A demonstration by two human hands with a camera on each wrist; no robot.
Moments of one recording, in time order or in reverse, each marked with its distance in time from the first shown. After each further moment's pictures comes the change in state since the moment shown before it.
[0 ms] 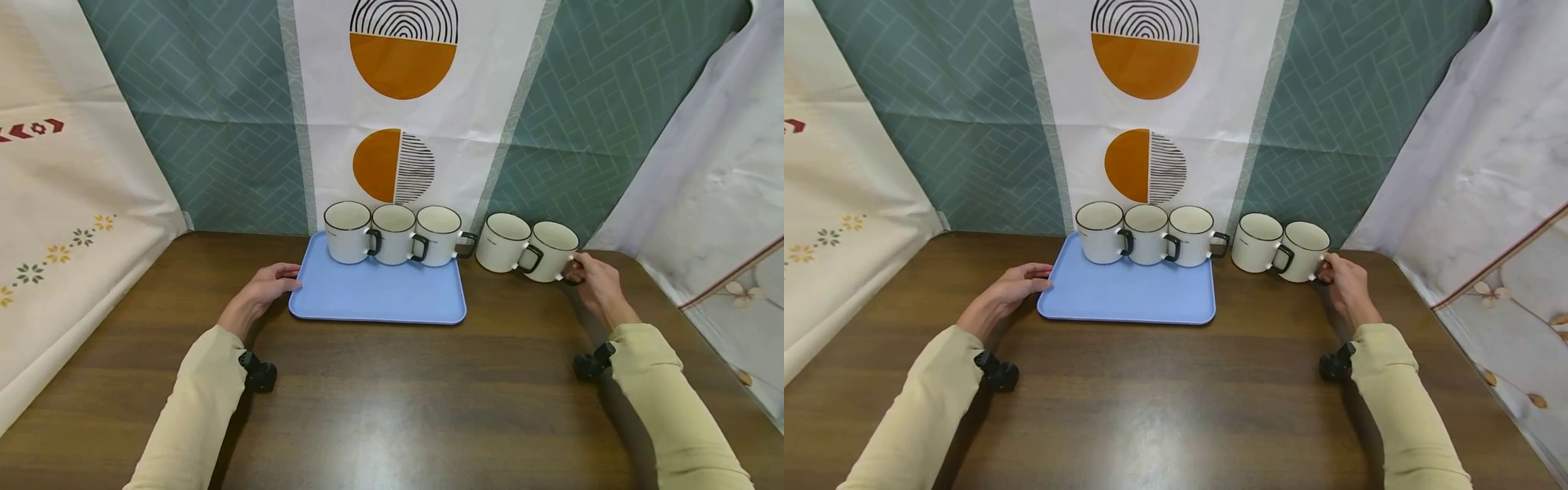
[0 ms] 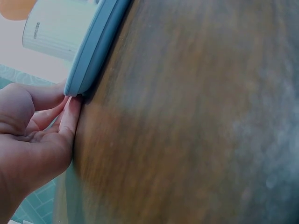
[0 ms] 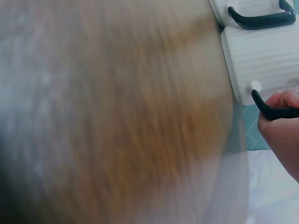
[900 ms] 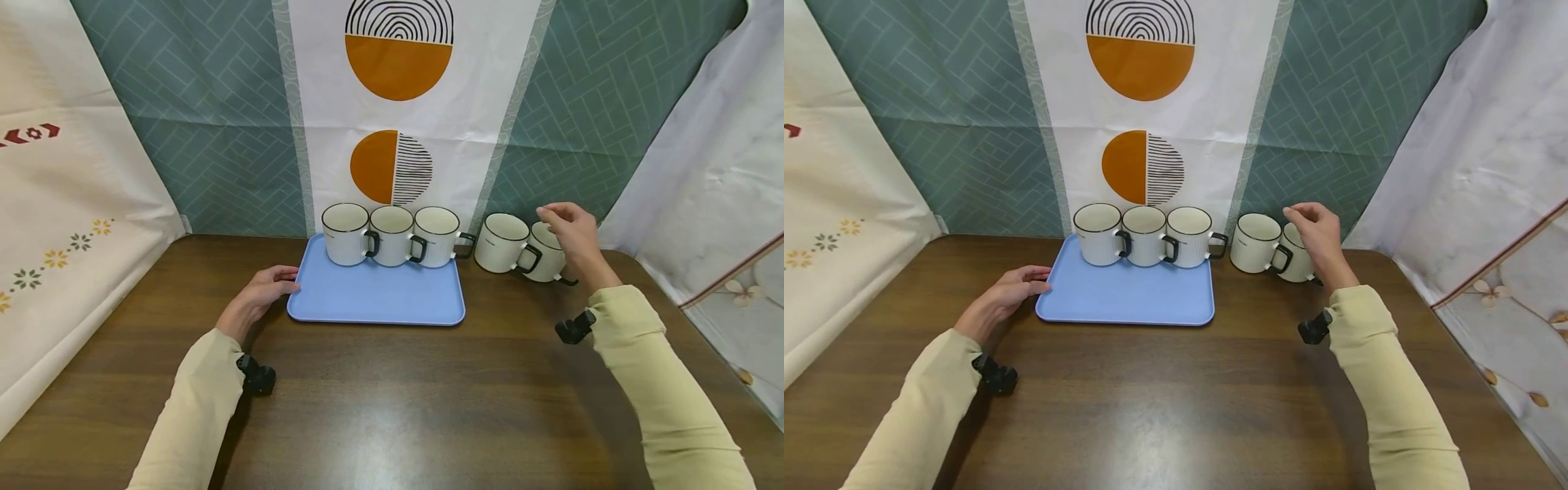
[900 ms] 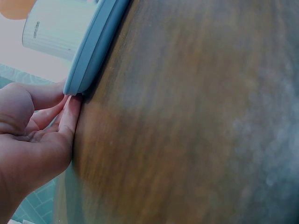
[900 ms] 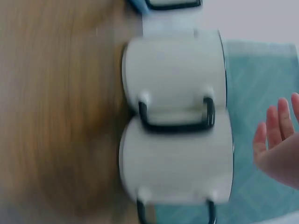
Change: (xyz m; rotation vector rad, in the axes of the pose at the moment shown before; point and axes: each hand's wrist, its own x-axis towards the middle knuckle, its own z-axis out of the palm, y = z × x) left_hand 0.000 -0.001 0.001 -0.004 0.004 -0.001; right_hand -0.005 -0.040 0.090 -0.697 -0.011 -0.288
